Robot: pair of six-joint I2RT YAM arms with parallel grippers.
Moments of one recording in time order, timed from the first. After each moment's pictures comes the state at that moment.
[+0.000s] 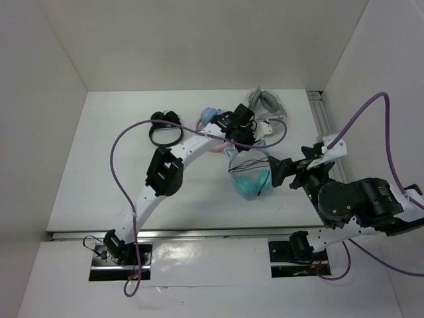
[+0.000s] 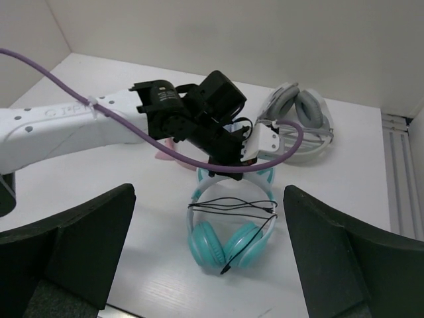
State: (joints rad) left arm -0.75 2.51 2.39 -0.75 0.31 0.52; right arm 1.73 0.79 1.41 -0.96 1.44 0.37
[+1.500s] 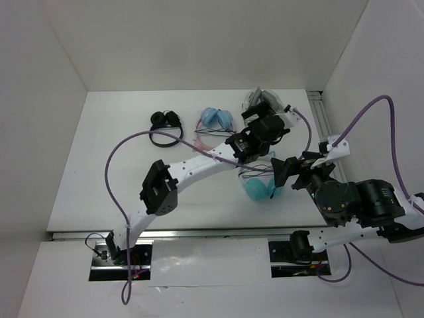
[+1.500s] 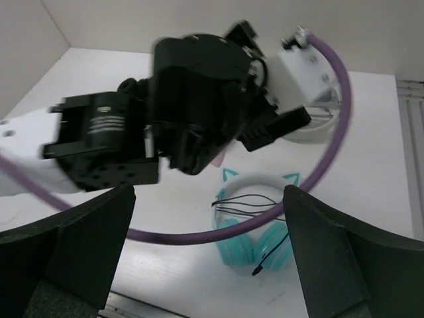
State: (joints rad) left arm -1.00 2.31 2.22 -0.21 -0.64 0.52; right arm 1.64 0.74 1.35 -1.06 1.35 0.54
